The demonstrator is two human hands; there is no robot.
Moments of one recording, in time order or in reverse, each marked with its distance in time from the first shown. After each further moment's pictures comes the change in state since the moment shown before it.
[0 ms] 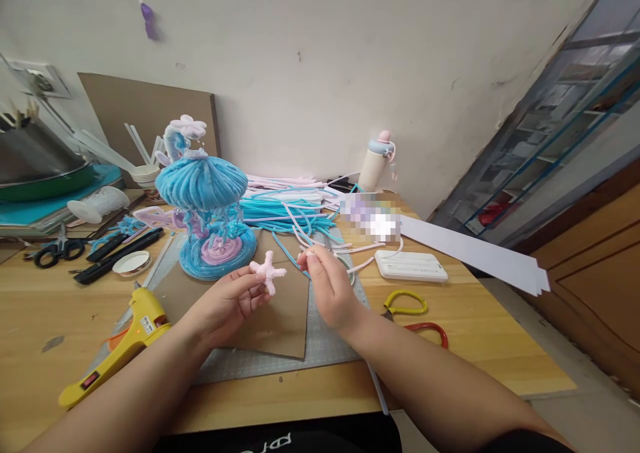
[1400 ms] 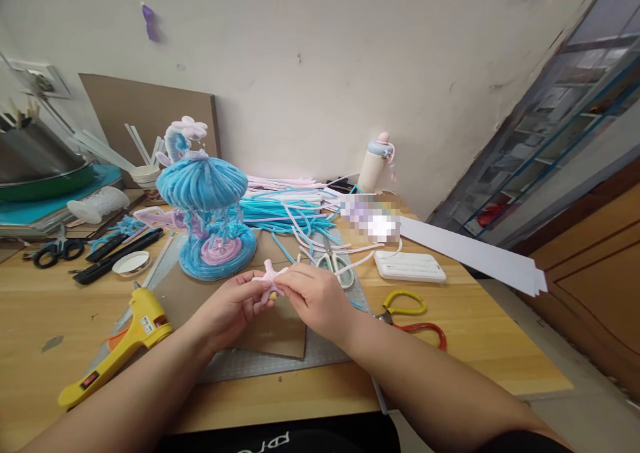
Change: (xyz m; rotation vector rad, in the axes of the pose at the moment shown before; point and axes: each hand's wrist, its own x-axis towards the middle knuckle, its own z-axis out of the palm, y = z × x) left_hand 0.000 -0.007 0.004 0.084 0.038 -0.017; right_hand 0.000 0.000 0.005 -0.317 -0.239 -0.430
